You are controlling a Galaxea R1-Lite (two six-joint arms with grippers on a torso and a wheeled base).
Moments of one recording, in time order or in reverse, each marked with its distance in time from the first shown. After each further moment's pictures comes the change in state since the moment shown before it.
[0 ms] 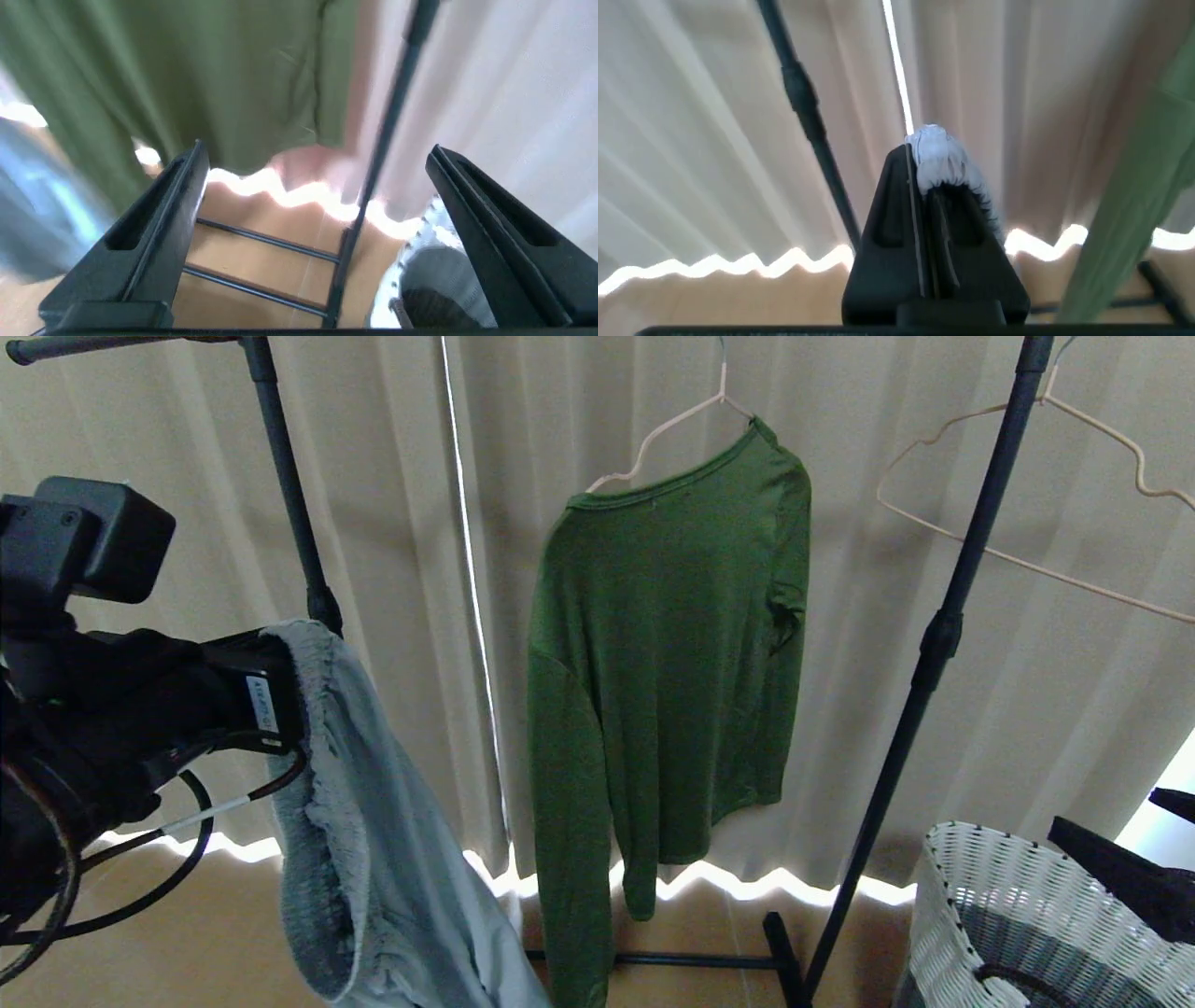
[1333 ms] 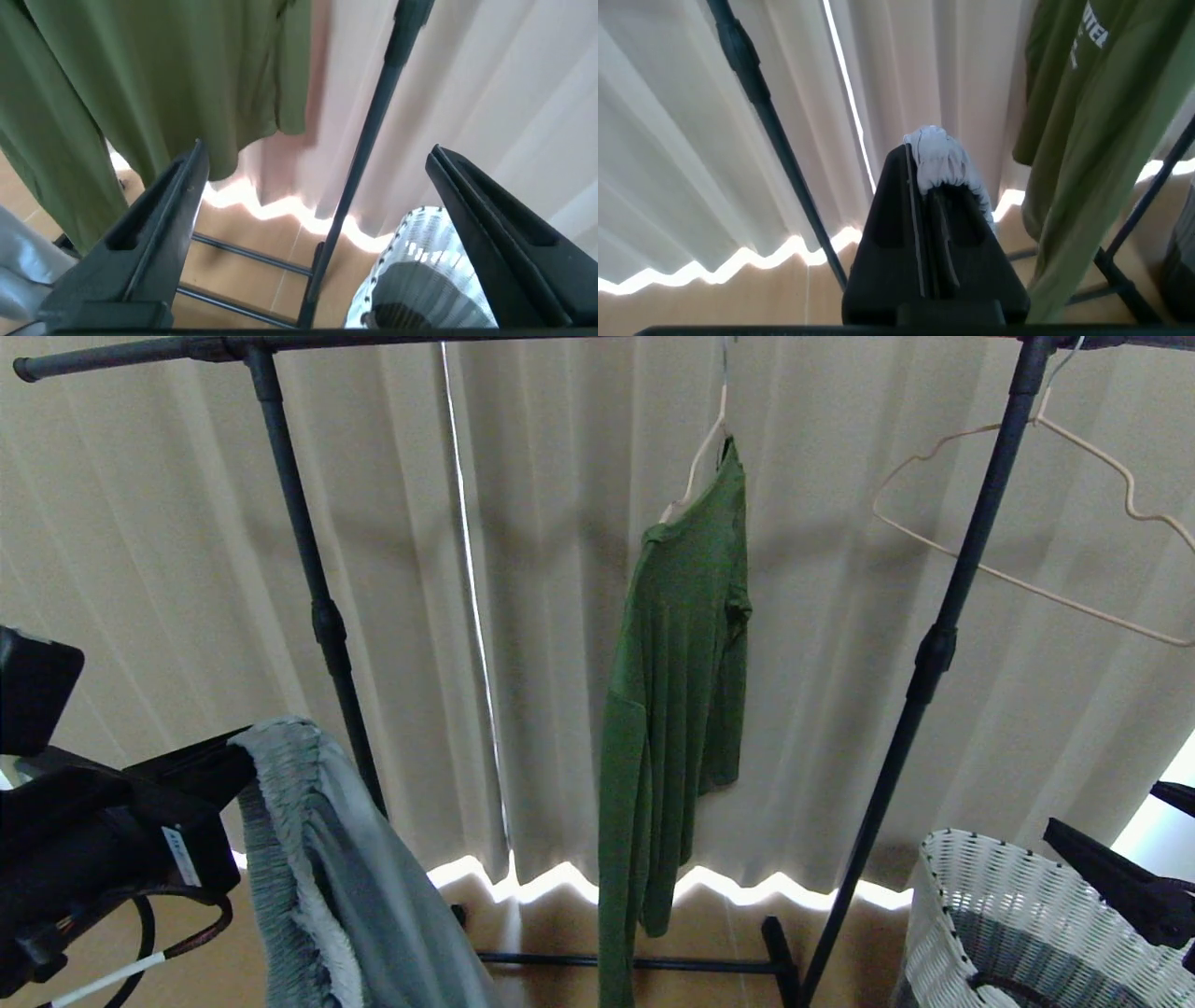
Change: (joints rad) left arm 0.004 -0.189 0.238 0.003 -0.171 -0.024; right arm -0.016 0.013 0.070 -0.138 0.000 -0.082
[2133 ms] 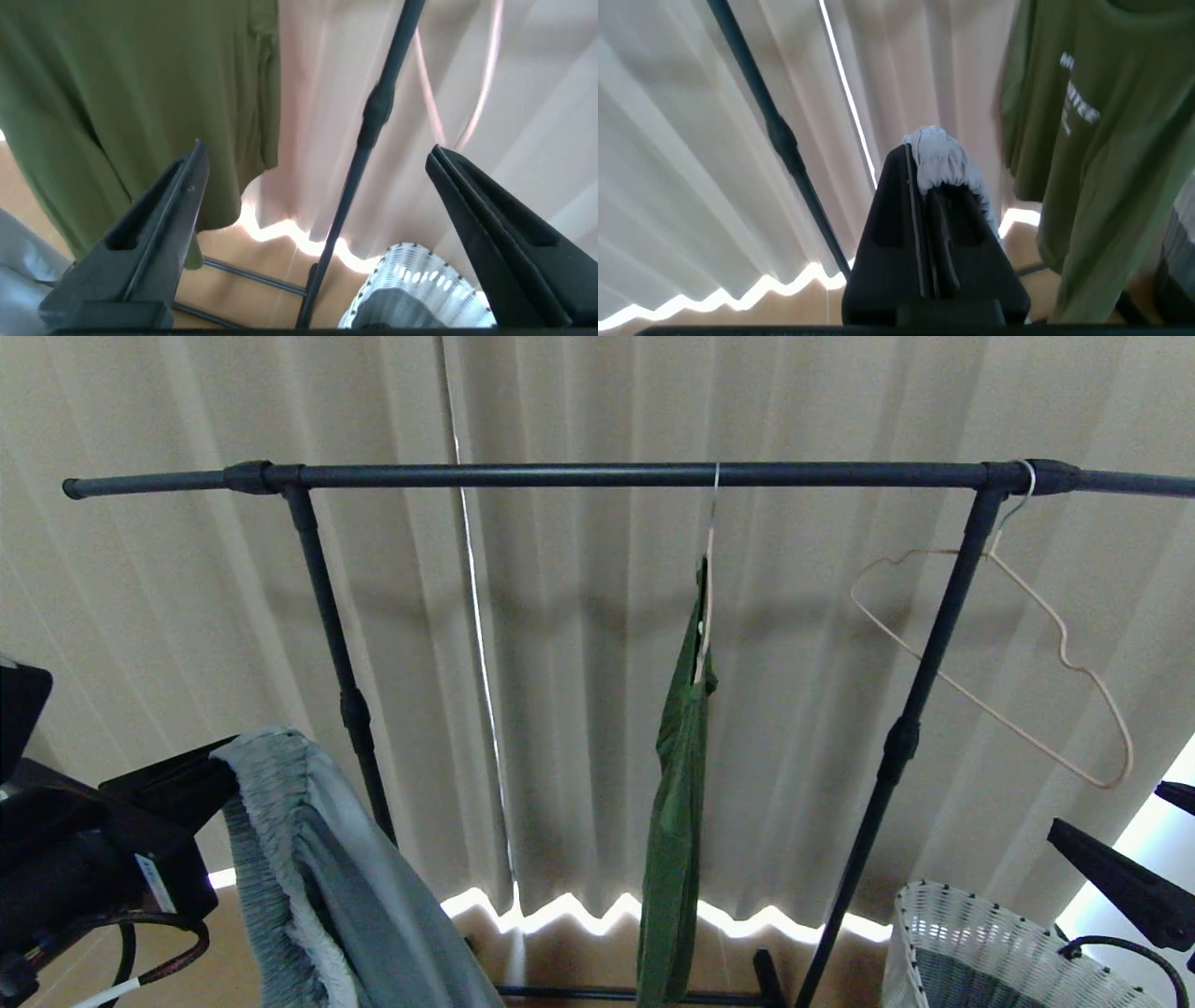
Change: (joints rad) left arm -0.003 -0.044 0.027 0.000 -0.015 0.038; right arm 0.000 -0.011 0.001 0.004 0.000 0.001
